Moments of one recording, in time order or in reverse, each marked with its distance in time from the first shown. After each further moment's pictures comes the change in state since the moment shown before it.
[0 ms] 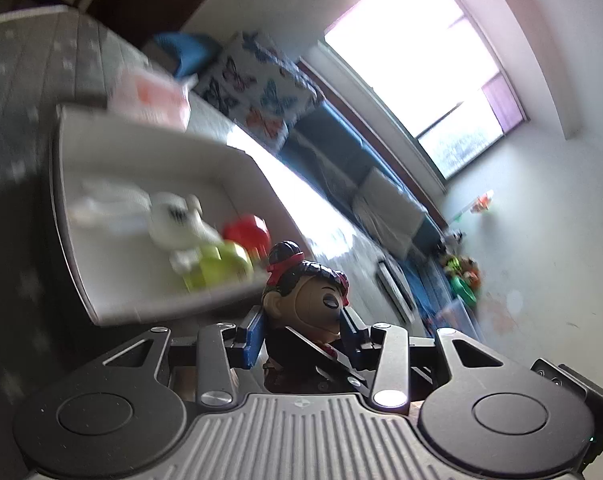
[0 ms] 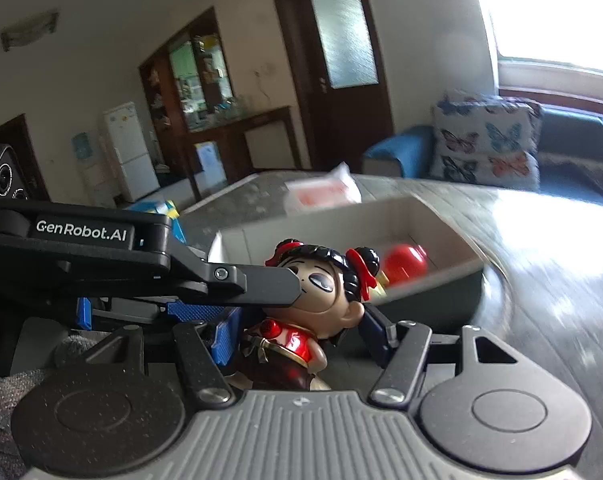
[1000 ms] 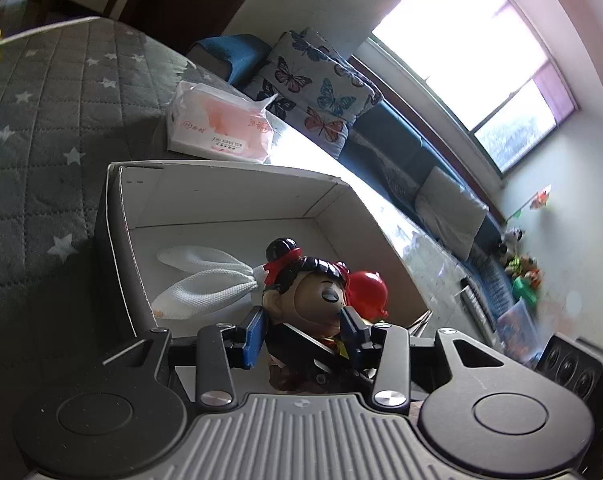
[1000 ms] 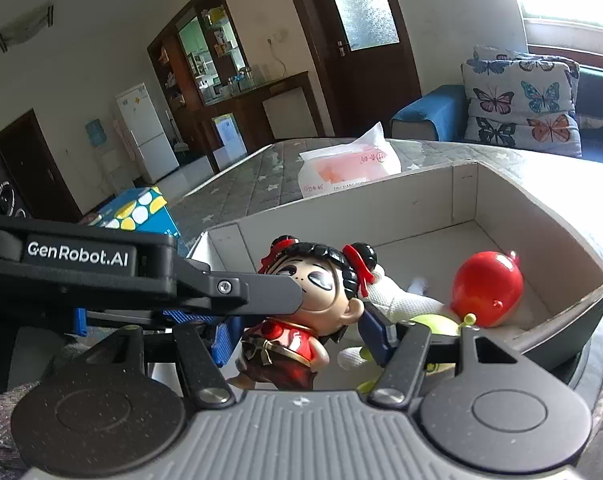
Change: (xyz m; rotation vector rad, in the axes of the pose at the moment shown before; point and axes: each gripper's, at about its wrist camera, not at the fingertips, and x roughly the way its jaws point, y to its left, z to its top) left arm 0.050 0.064 0.057 0.041 0.049 0.156; right arm 0.134 -0.015 0.020 0.043 0.112 0.084
